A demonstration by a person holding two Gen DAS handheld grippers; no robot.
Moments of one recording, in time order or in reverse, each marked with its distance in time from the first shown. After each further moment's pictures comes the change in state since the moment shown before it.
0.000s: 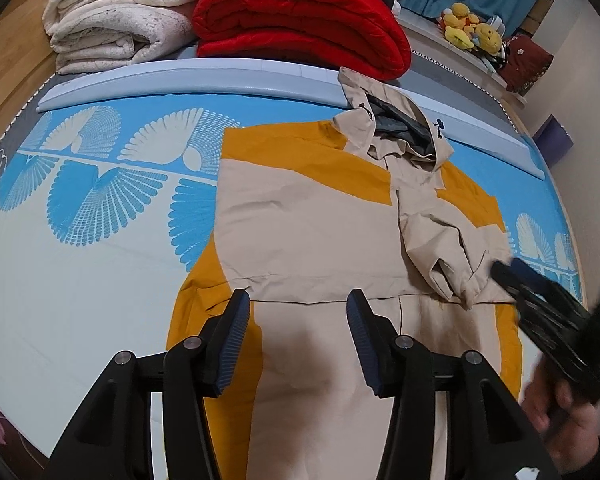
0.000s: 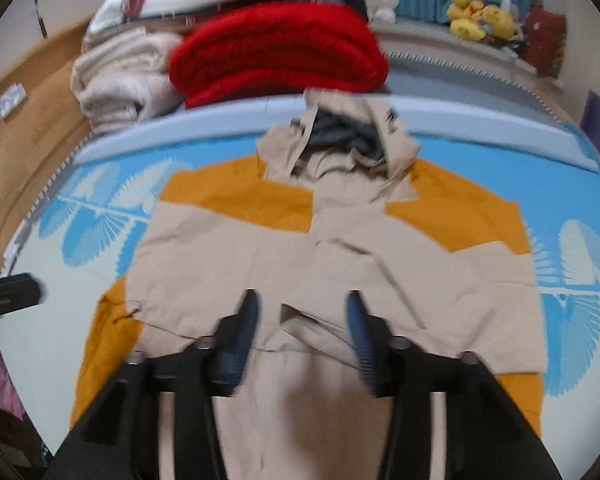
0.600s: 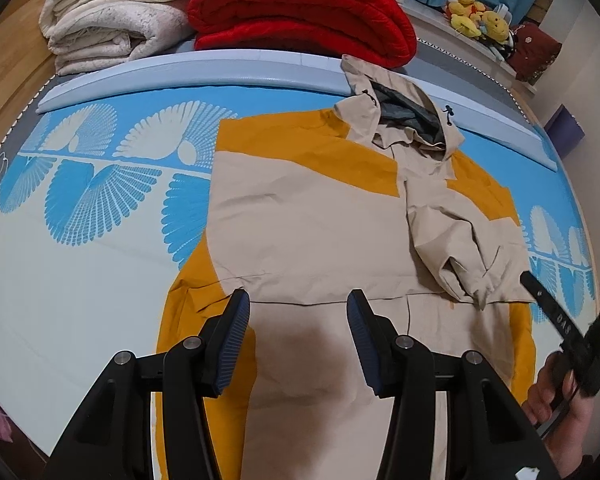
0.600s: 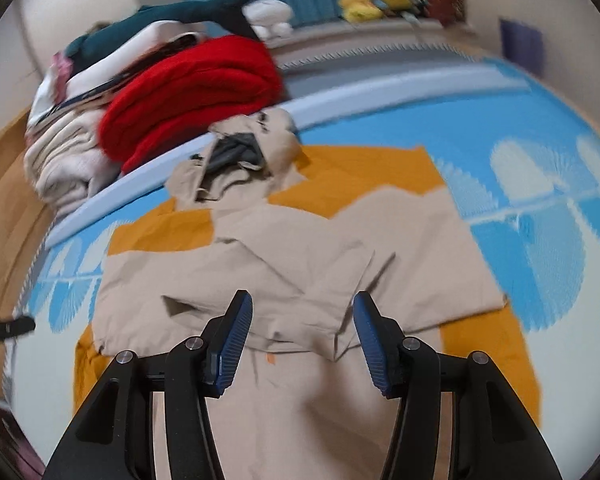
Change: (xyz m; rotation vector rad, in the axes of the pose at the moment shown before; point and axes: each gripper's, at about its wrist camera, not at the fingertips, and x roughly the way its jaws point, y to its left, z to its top) left arm 0.024 -0.009 0.002 0.005 0.023 0.045; right arm 0.012 -0.112 -0.044 0.347 -0.044 -0.029
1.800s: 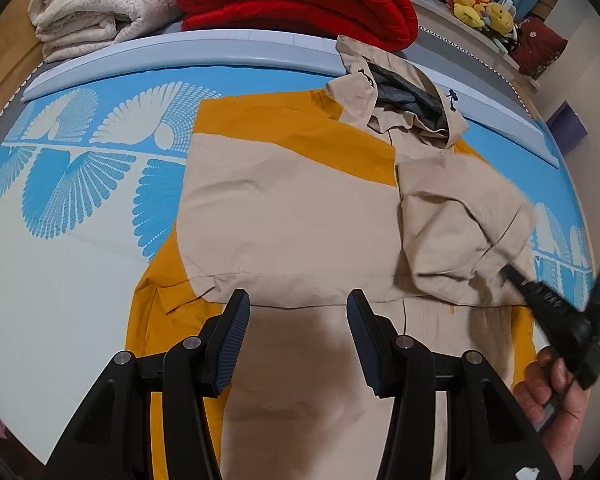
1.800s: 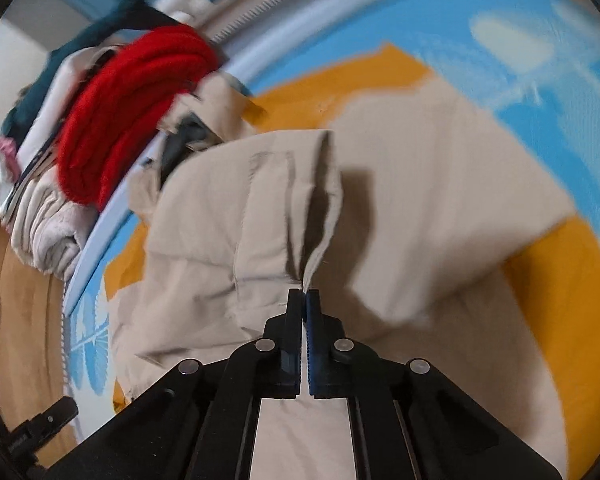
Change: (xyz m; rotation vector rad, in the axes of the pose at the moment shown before) left arm 0.037 -0.013 0.001 -0.012 0.046 -0.025; right arm 0.050 -0.005 -0.004 0.250 0.064 0.035
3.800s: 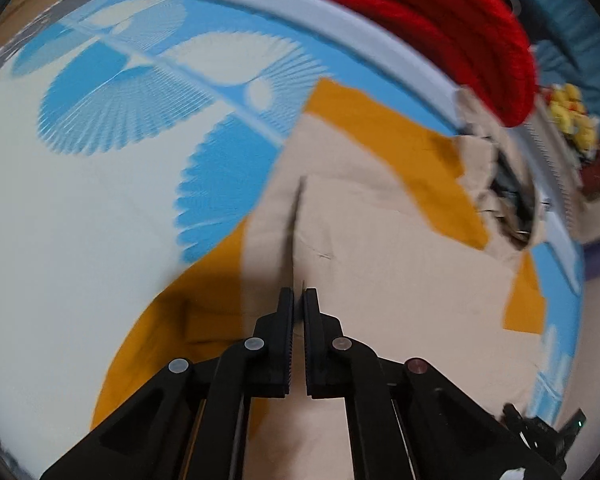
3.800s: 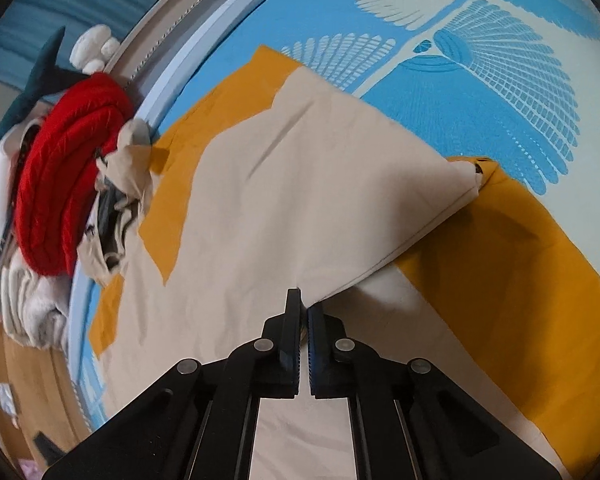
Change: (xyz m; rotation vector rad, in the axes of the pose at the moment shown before) left arm 0.062 0.098 0.010 -0.446 0.004 0.033; right arm 0.011 -0.086 0.012 0.326 0.122 -0.139
